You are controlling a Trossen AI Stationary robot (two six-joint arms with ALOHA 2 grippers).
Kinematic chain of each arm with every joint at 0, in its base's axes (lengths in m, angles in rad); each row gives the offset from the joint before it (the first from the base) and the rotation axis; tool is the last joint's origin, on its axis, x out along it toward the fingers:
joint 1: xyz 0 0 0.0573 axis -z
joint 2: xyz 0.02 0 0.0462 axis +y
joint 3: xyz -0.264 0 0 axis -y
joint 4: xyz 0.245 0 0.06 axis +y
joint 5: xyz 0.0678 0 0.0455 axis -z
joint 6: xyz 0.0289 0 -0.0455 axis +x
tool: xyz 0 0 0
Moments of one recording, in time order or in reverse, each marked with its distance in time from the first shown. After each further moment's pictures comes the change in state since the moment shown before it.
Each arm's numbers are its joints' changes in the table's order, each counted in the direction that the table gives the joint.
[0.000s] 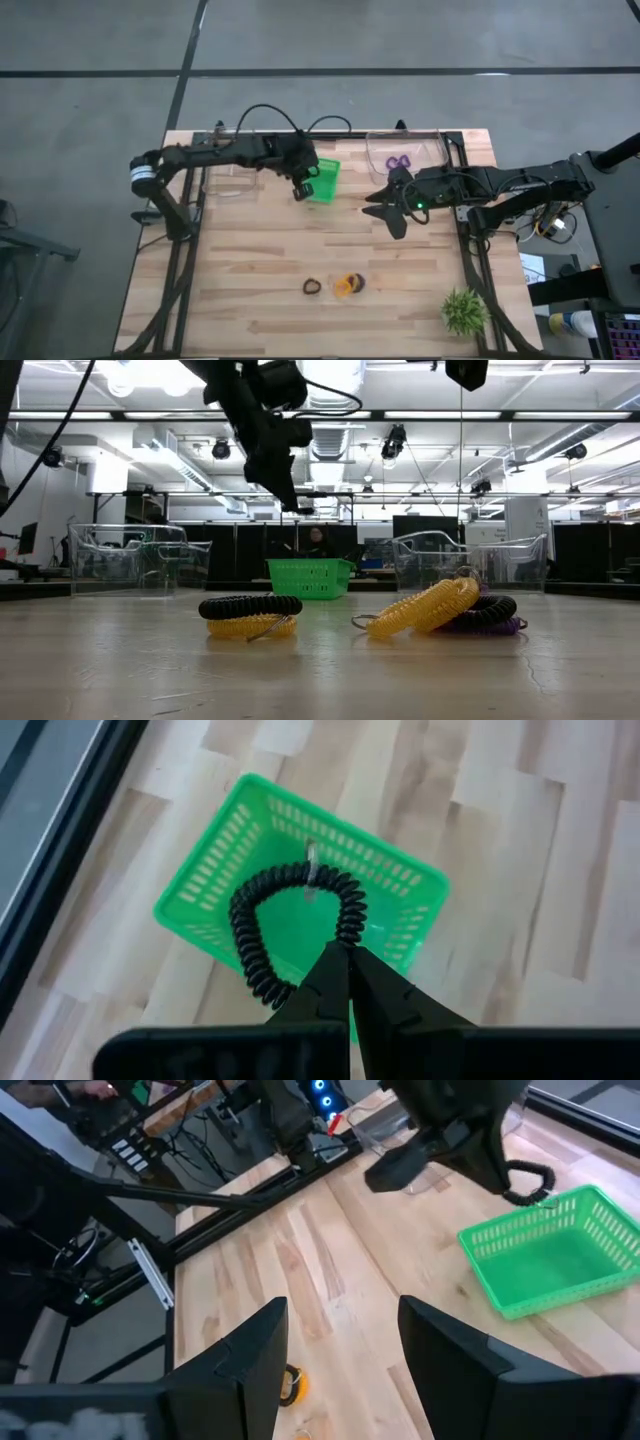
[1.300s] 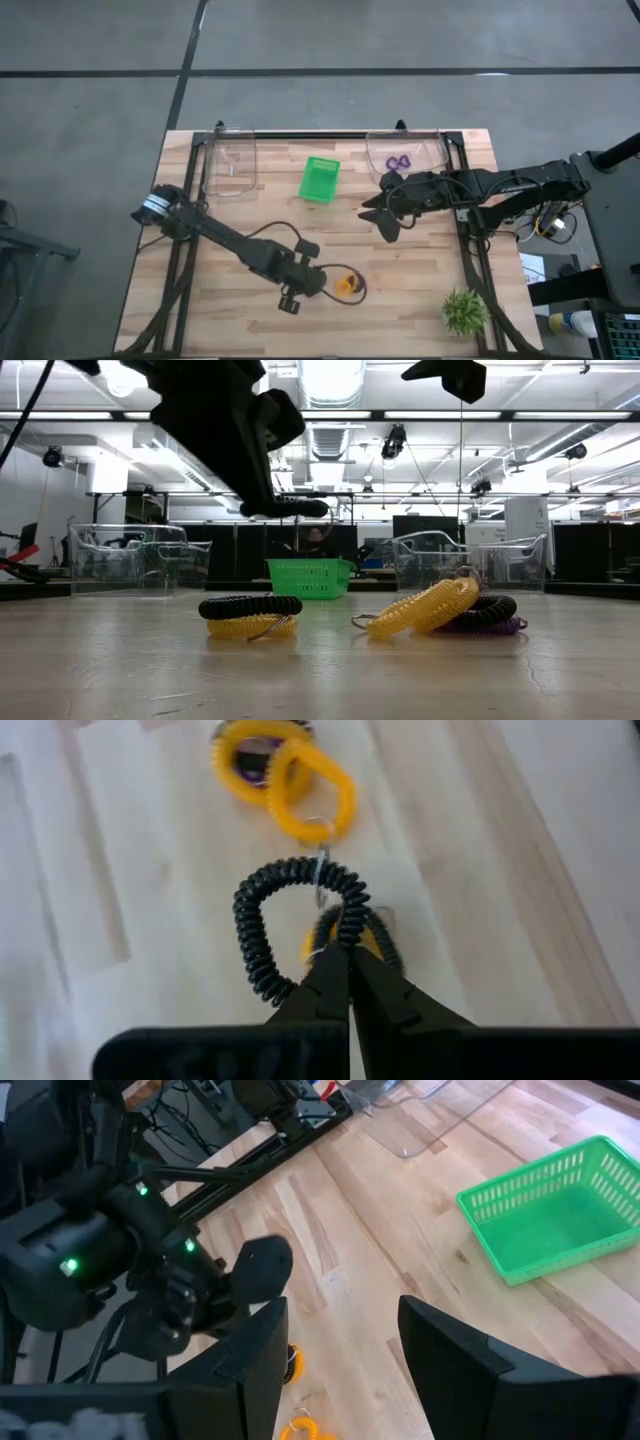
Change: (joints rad) left arm 0.746 0.173 0.014 -0.069 -0.103 -0.101; right arm -0.001 0.056 0.000 0.025 -0.018 0.054
